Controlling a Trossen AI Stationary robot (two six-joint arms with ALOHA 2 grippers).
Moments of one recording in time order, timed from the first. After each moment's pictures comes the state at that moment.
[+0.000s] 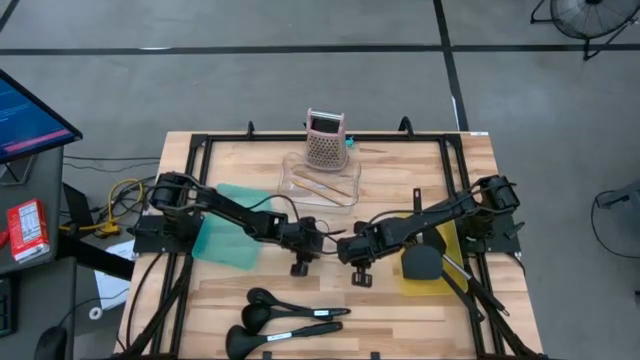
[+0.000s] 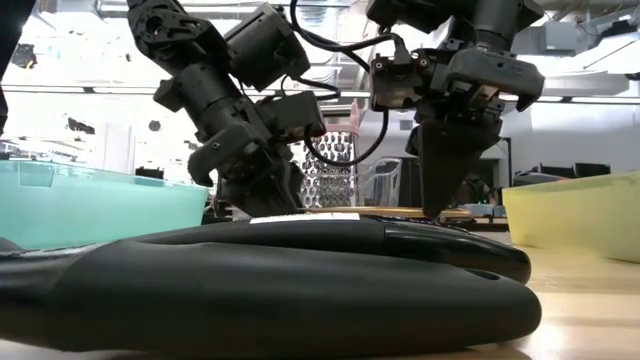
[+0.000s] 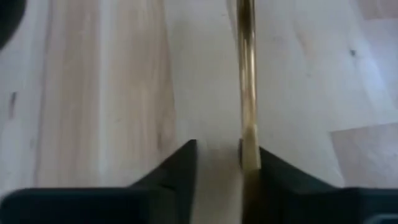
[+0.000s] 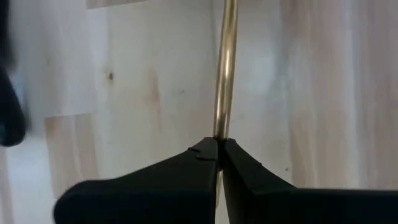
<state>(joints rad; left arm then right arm) -0.12 1.89 0.92 0.07 0.01 0.00 0.28 1.82 1.14 -0.57 0.03 0.36</state>
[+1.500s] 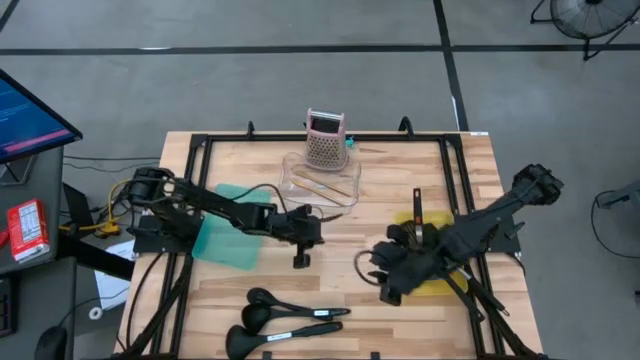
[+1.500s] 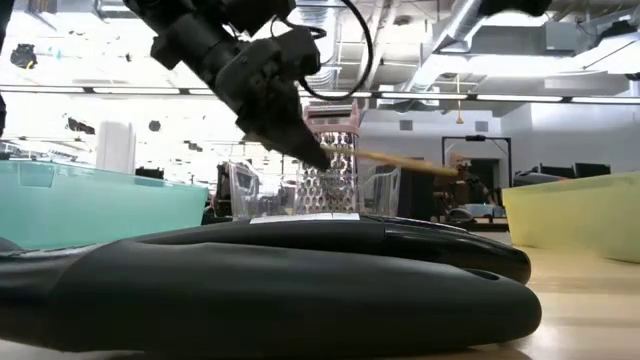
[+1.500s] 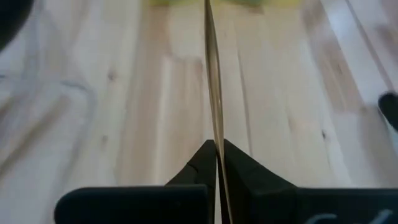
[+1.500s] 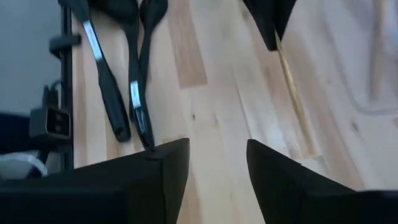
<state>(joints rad) -0.11 1.70 0.91 0.06 -0.08 -0.10 0.59 1.46 1.26 -0.79 0.39 0.71</state>
